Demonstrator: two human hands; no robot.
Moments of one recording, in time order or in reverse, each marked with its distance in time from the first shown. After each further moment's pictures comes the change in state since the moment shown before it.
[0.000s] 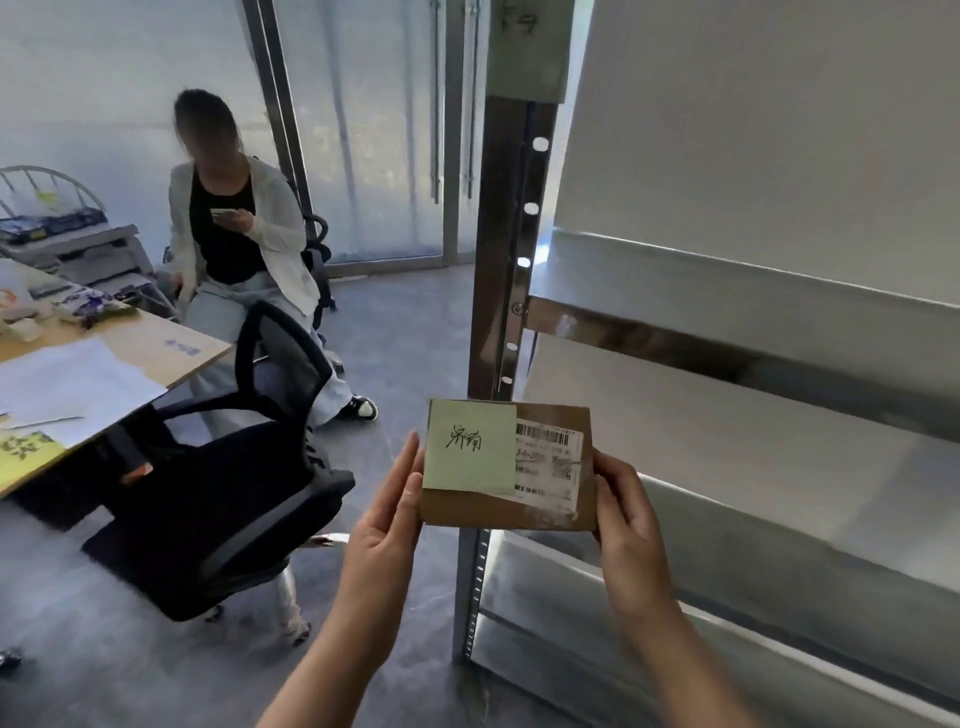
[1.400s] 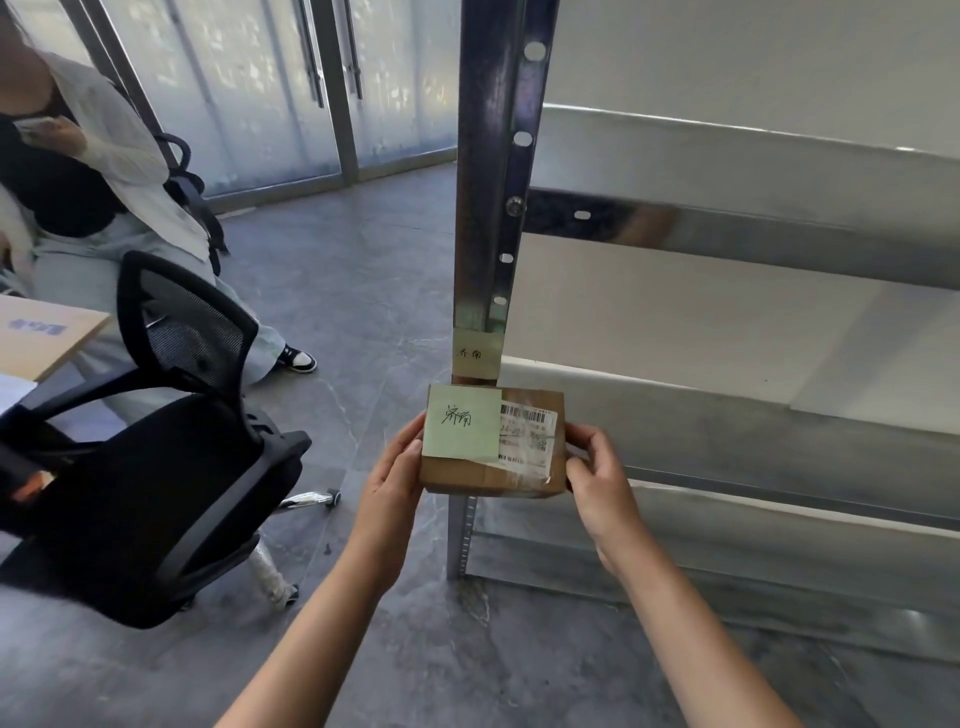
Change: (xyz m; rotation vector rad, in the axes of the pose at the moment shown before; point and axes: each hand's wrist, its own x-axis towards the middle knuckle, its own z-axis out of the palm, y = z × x) left_hand 0.079 -0.081 -0.050 0.012 -0.217 -0.277; right_hand 0.013 0.089 0.042 -0.110 0.175 0.239
